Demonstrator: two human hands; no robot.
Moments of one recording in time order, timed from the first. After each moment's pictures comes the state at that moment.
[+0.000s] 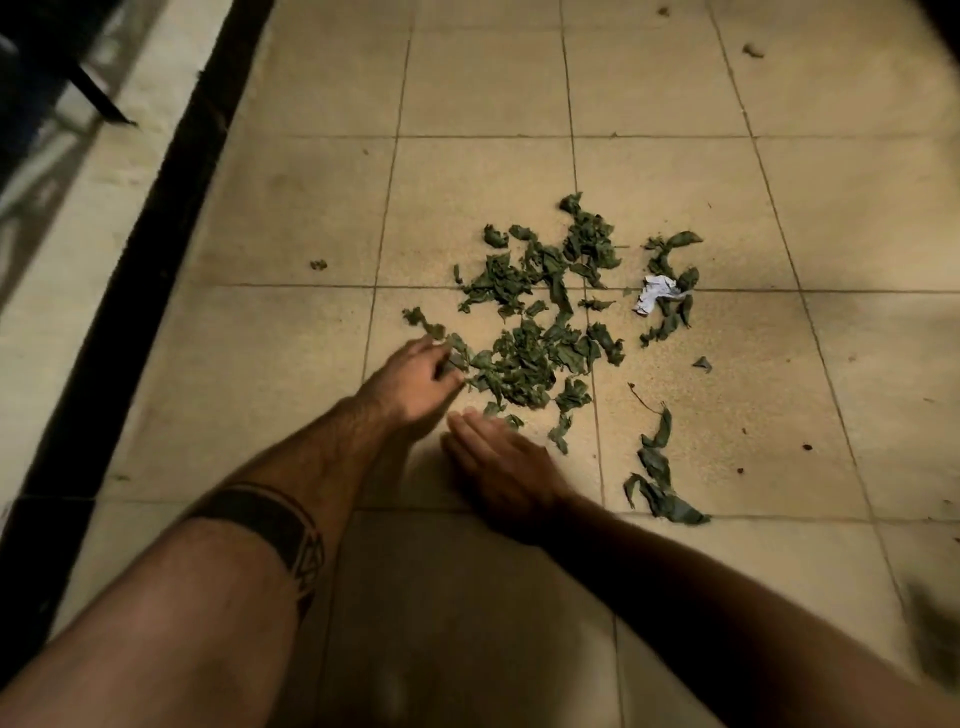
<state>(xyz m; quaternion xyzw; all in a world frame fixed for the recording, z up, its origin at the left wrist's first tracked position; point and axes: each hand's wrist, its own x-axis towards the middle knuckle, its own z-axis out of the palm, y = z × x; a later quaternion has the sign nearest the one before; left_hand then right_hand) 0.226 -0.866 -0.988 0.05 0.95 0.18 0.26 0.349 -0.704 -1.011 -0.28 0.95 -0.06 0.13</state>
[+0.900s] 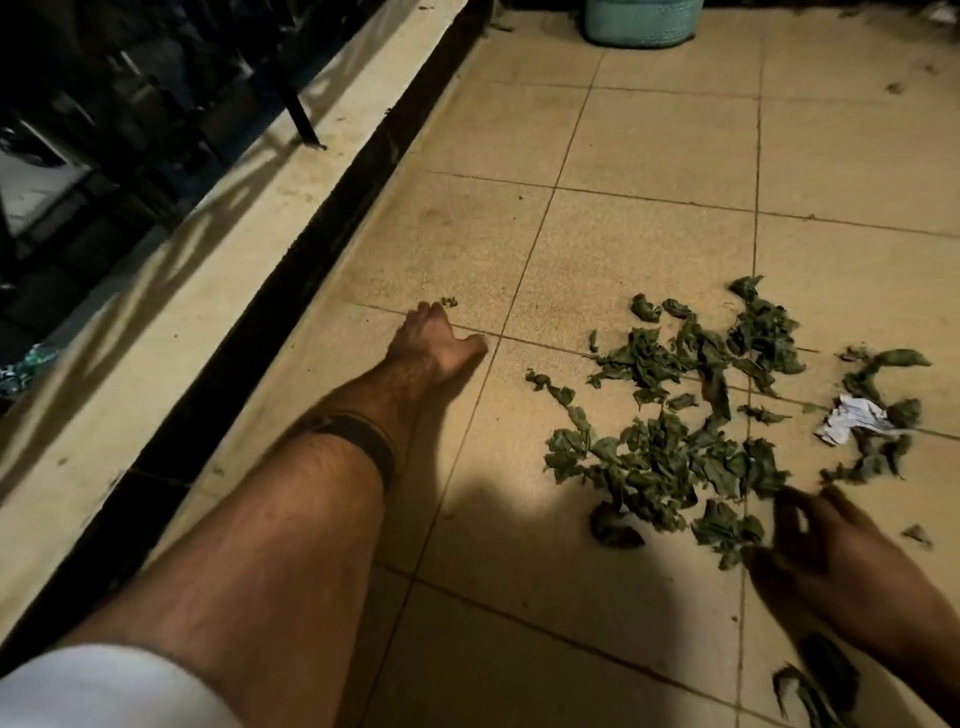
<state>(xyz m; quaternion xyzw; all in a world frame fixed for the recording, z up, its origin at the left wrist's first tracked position) 0.120 -0.960 -1.008 -0.19 0.95 0.18 0.14 0.279 -0.542 -1.014 0.08 0.95 -0.14 0.26</state>
